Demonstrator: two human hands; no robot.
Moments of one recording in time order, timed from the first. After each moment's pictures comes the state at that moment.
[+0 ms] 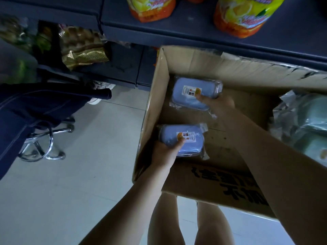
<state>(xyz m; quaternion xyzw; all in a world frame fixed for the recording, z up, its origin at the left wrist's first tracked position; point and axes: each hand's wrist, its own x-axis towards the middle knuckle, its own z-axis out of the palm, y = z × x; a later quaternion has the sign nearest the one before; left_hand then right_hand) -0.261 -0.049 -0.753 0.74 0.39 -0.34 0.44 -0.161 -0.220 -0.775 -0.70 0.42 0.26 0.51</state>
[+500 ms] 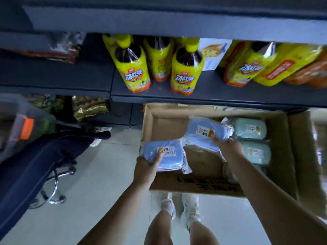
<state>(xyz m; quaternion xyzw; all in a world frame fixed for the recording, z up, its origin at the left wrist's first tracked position) -0.248 -0.031 -0.602 0.81 0.27 -0.29 0.43 -0.258 -0.274 -0.607 -0.73 0.50 0.20 0.42</state>
